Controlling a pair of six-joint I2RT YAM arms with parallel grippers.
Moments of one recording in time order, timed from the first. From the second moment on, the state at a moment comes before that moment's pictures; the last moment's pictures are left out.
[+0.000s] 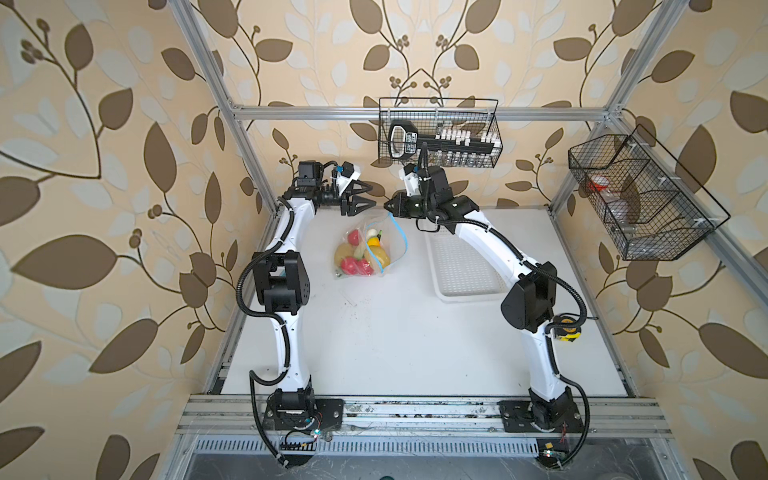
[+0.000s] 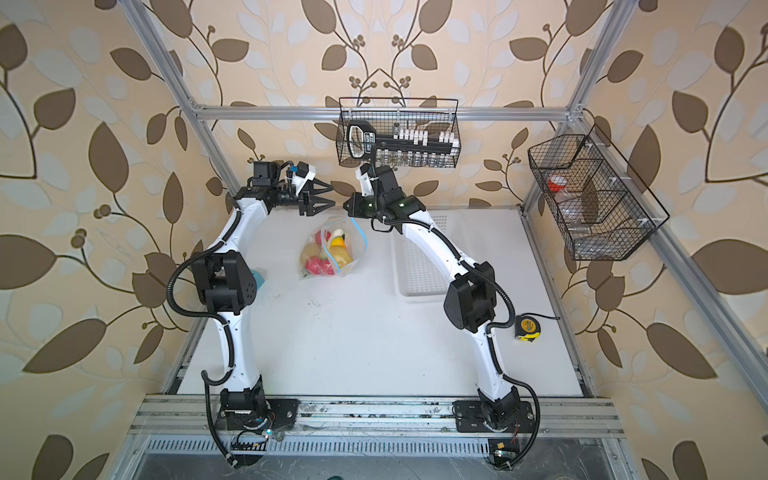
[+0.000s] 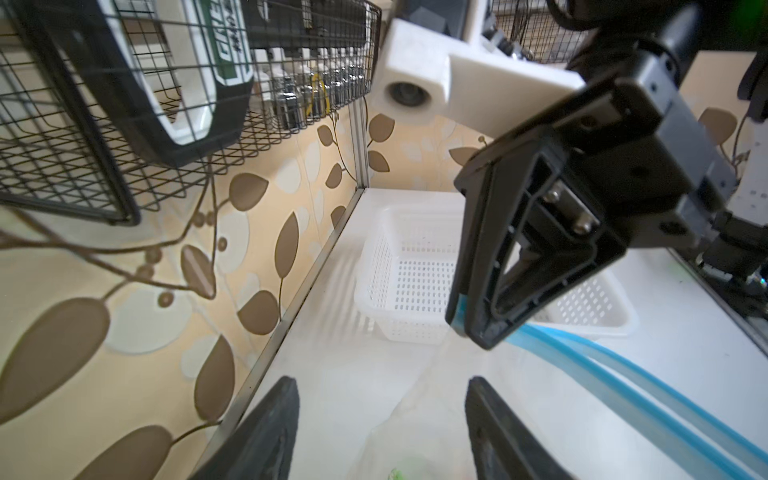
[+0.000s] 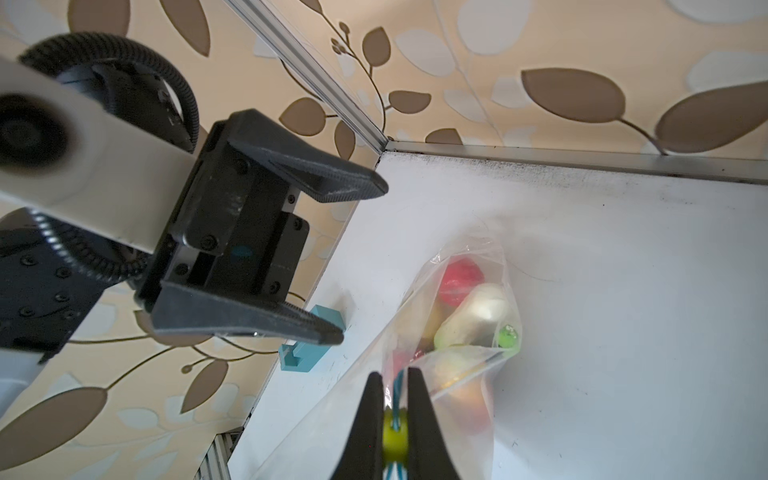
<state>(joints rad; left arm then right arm) 0.03 2.21 2.15 -0.55 1.32 0.69 0.54 2.23 2.28 -0.53 -0.33 0.52</state>
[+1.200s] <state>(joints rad) 0.00 2.31 1.85 1.22 1.55 -0.78 0.54 2.24 2.31 -0.53 -0.39 0.49</state>
